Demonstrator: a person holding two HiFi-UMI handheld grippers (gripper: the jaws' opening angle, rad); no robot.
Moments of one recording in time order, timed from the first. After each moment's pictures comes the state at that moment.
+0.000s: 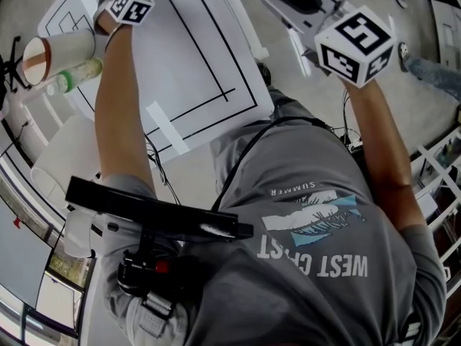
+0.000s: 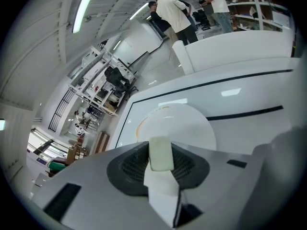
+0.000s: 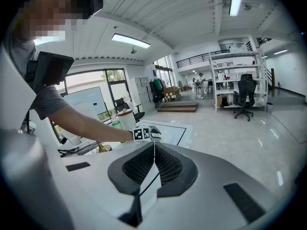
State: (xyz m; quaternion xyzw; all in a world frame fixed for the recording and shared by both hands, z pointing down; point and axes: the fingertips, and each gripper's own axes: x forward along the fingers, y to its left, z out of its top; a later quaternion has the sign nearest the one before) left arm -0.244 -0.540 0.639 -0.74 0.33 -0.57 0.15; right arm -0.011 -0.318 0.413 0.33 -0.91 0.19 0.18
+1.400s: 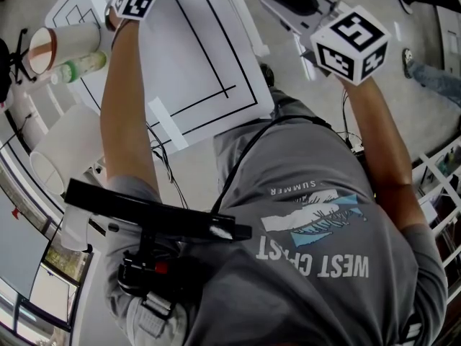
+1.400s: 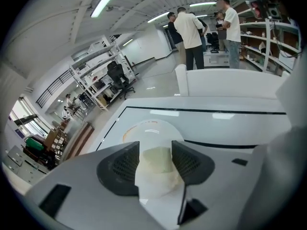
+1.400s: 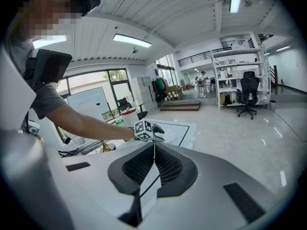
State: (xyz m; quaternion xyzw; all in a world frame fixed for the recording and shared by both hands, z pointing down) left arm -0.222 -0.516 0.636 -0.79 0.33 -0.51 0.04; right arm -0.013 -0.306 0.421 0.31 -0.91 0.20 0.18
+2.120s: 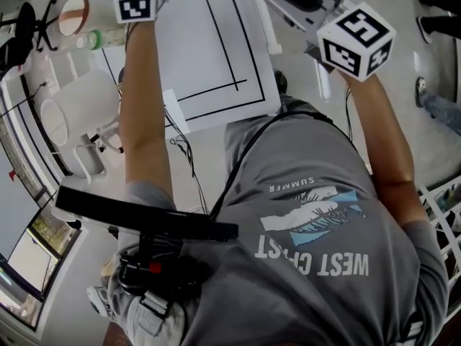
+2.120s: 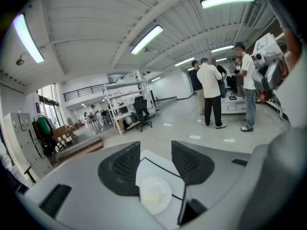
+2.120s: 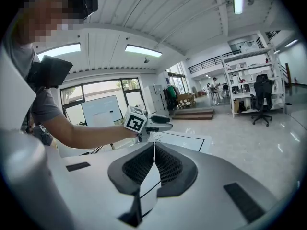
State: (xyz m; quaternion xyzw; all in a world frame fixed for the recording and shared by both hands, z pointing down) left arm -0.186 -0.476 0.422 -0.85 0.45 -0.26 0.03; right arm -0.038 -0.299 0.377 0.25 -0.94 0.17 0.13
